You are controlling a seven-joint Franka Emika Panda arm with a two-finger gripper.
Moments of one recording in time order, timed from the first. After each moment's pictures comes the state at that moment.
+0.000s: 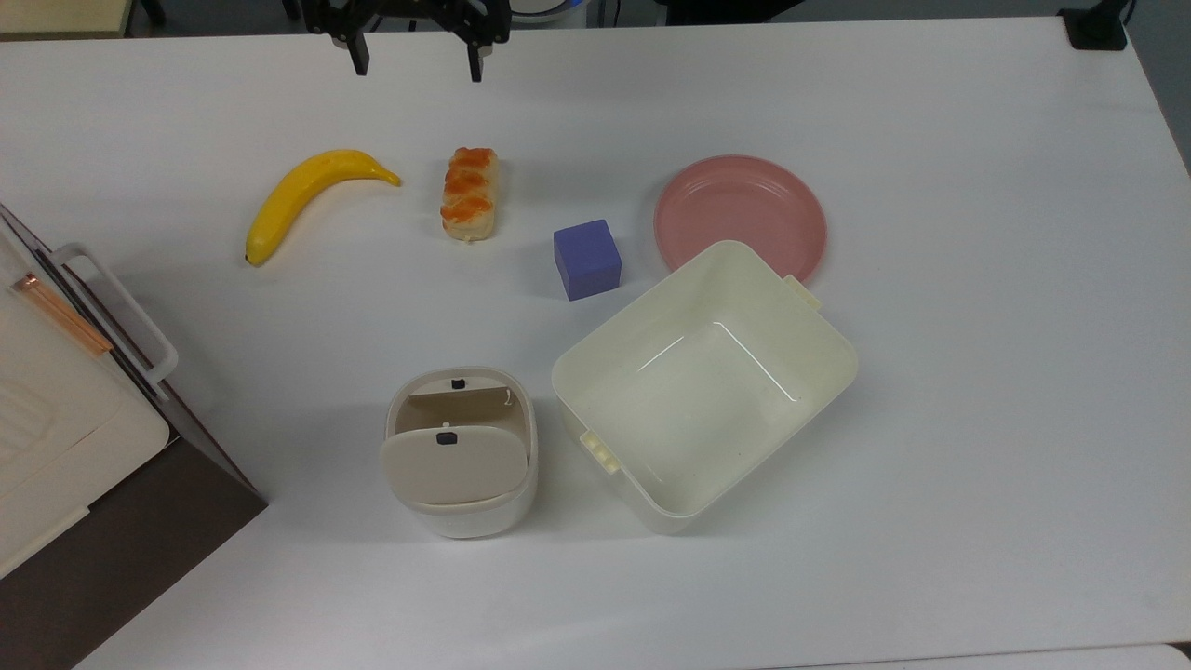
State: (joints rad) arm -0.07 0.05 0.00 -1.58 -0.02 1.67 -0.03
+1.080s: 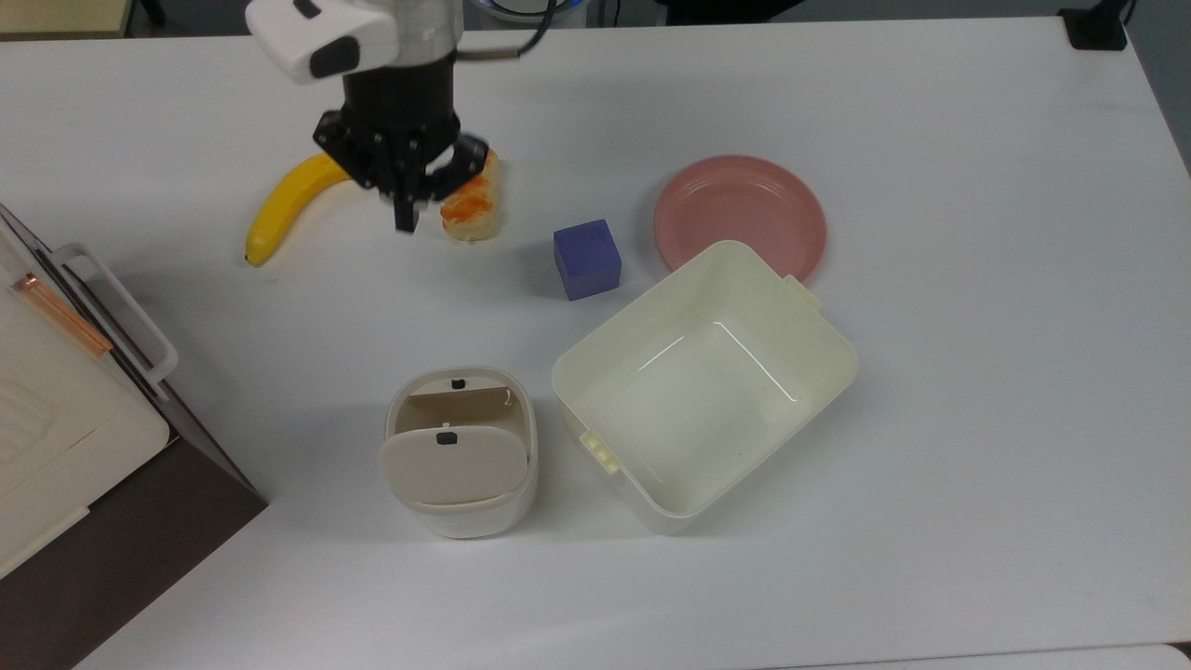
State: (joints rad) arm -0.04 0.22 0.00 -1.54 -0.13 2.01 0.16
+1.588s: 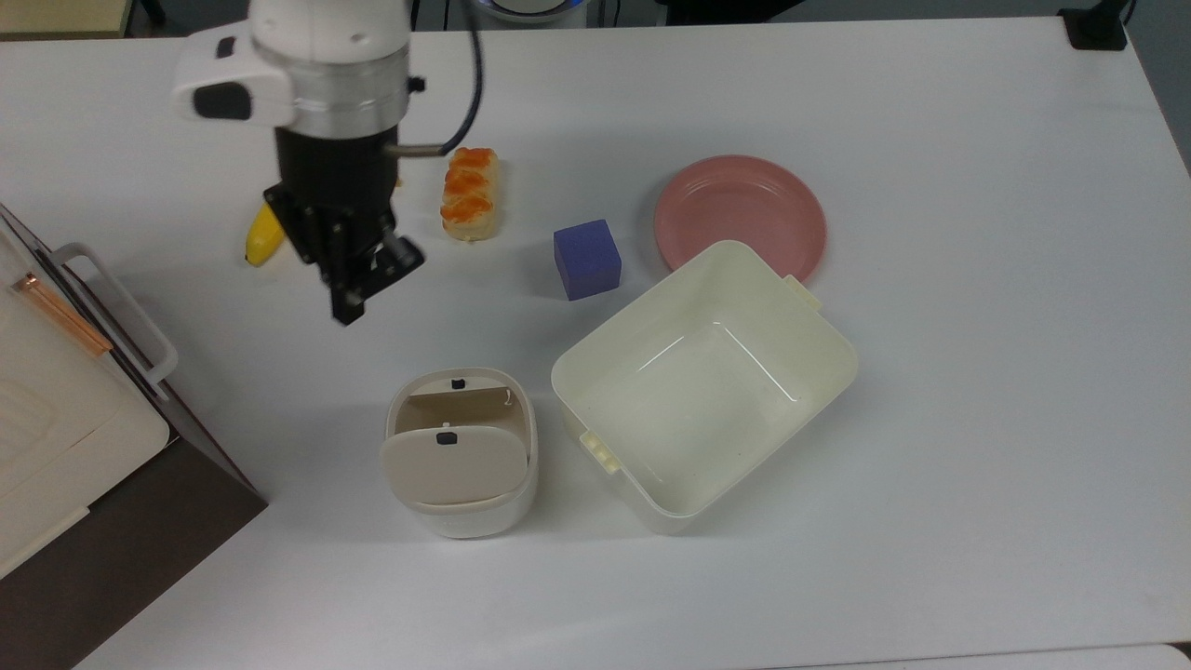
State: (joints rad) arm -0.09 0.47 0.01 -1.21 -0.14 2.06 0.60
